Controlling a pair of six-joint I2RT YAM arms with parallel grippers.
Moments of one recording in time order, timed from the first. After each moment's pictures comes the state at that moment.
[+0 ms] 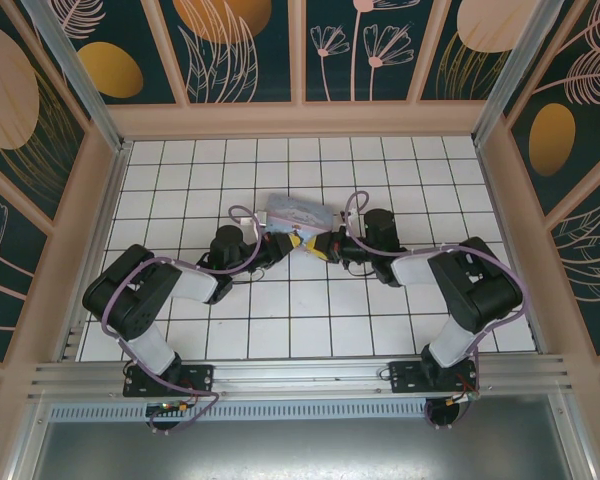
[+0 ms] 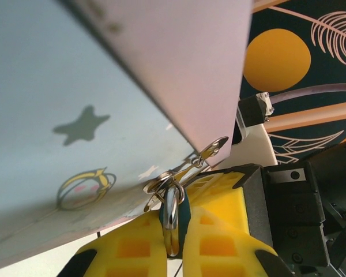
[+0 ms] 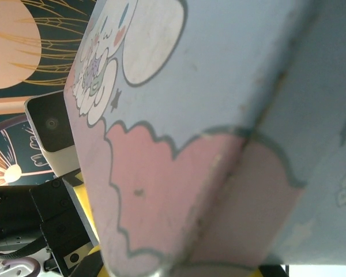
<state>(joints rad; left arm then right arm) -0.58 1.69 0.50 0.95 0.52 -1.15 0.49 1.67 0.60 0.67 -0.81 1.22</state>
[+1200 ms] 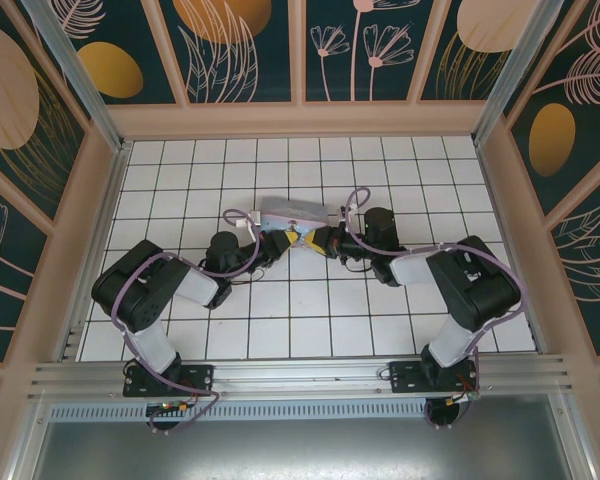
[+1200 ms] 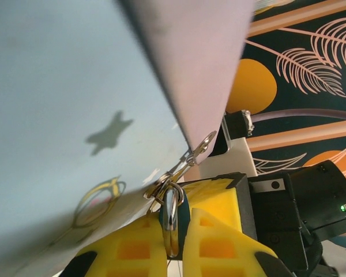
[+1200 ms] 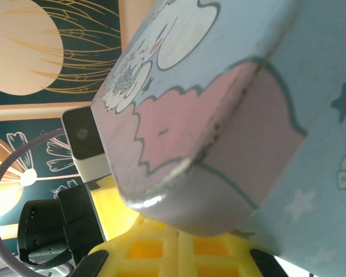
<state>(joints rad) -0.58 1.76 0.46 1.19 0.49 -1.28 0.49 1.69 0.59 0.82 -0.79 1.31</state>
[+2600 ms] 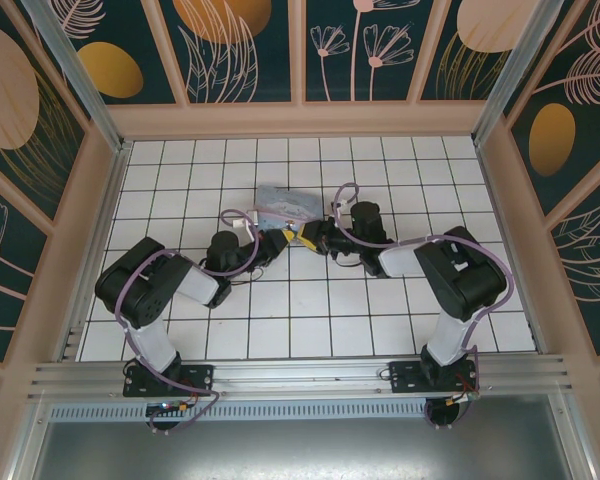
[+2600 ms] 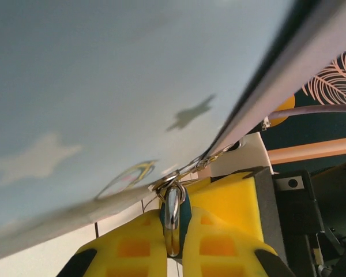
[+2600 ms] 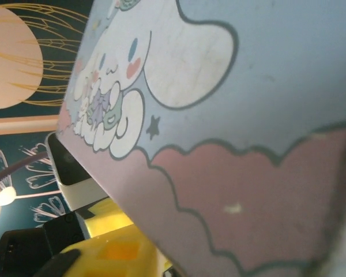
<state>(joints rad) -0.56 1.79 0.46 1.17 0.44 -1.24 0.54 1.77 0.70 0.72 -0.70 1.26</state>
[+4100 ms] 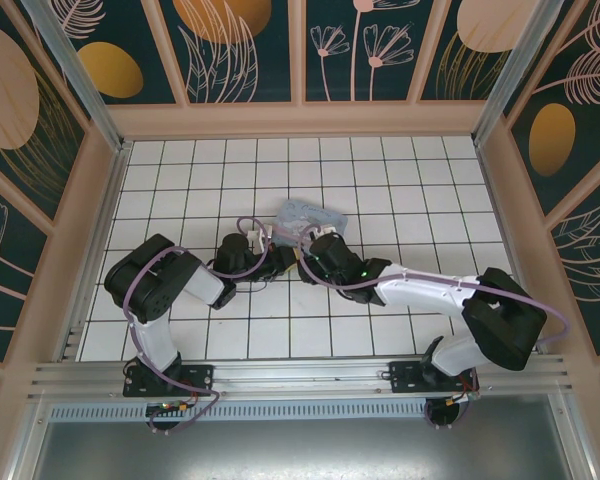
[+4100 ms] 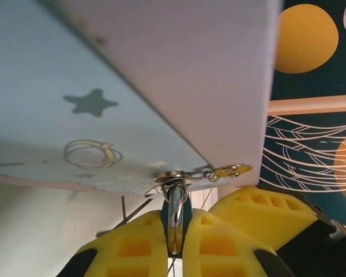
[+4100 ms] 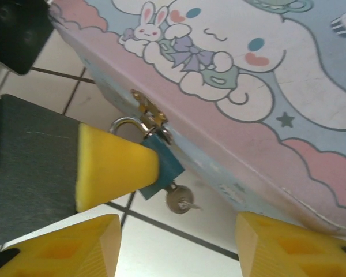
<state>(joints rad) -0.60 1.84 0.48 1.06 0.59 -1.24 0.95 1.43 0.75 -0.10 0.24 0.52</state>
